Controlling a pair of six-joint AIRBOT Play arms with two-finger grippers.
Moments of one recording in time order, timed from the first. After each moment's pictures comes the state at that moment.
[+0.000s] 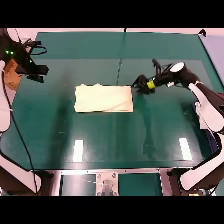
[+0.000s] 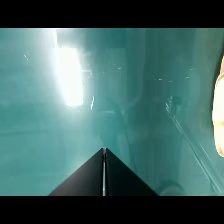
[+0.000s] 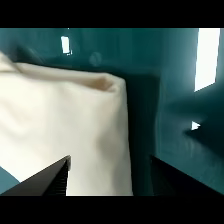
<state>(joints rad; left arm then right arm) 0.07 -1.83 2.04 1.53 -1.72 -1.42 0.02 -1.82 1.42 -0.73 1.12 1.38</state>
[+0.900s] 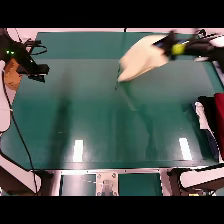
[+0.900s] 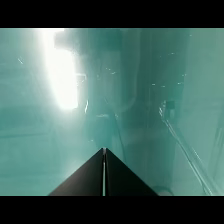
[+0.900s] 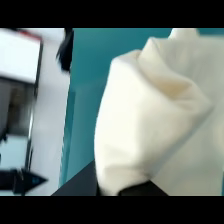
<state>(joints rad) 0.07 -1.83 2.04 1.51 -1.71 -1.44 -0.22 -1.61 1.72 -0.48 1.13 1.47</state>
